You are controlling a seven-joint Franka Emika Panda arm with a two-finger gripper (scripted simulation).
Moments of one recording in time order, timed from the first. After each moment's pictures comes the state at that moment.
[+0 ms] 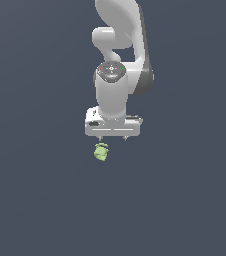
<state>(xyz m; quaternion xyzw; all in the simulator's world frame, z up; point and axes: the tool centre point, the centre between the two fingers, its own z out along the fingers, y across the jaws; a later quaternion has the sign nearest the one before) 0.006 -0.001 0.166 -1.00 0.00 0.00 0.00</state>
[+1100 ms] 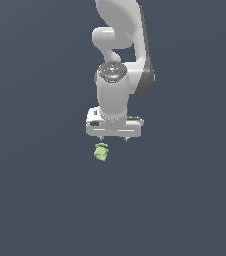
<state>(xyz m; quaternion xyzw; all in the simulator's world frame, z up) 0.007 0.004 0.165 -1.00 0.03 0.00 0.01</state>
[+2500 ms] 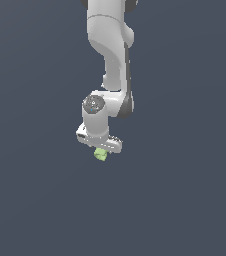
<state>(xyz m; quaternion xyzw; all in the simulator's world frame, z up) -0.007 -0.060 0.054 -0.99 0.16 0.00 0.00</state>
